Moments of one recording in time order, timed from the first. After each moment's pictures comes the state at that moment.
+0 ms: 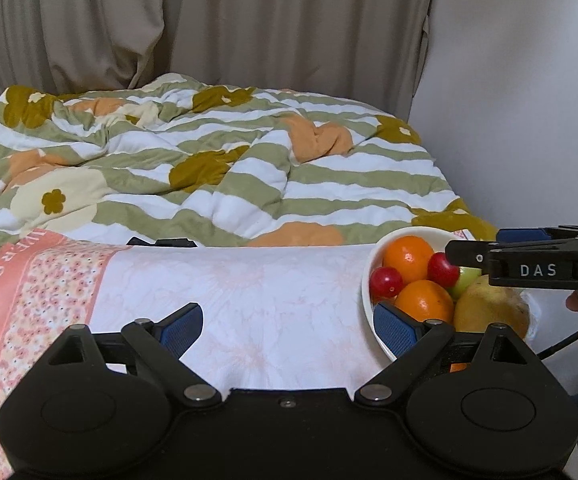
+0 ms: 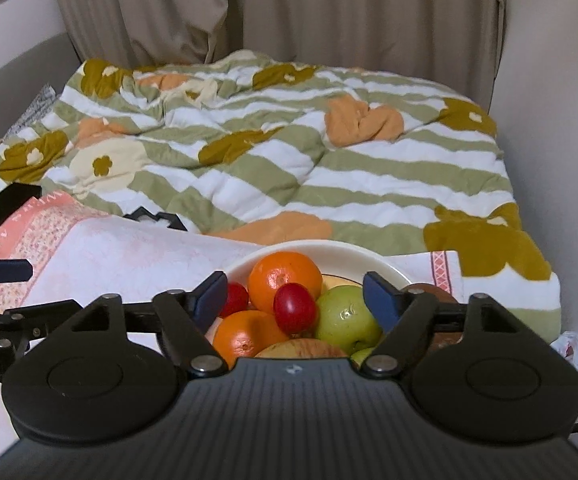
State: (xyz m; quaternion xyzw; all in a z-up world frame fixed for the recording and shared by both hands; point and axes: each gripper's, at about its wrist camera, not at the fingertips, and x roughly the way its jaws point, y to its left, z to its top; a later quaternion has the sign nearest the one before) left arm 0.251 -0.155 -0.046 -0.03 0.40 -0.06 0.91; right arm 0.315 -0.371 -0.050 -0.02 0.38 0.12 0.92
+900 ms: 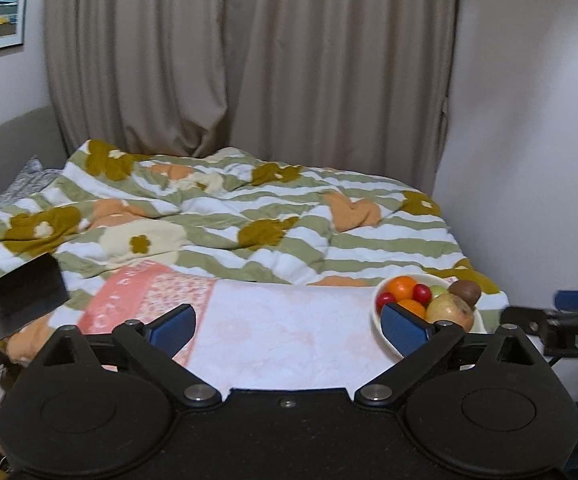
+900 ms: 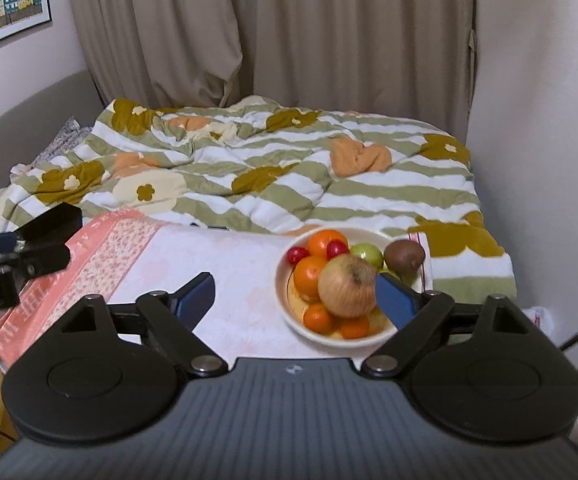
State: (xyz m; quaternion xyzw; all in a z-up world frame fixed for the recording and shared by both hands) left arm 0.082 -0.116 0.064 -0.03 0.30 0.01 0.95; right arm 0.117 -0.353 0.055 -0.01 0.33 0.10 0.94
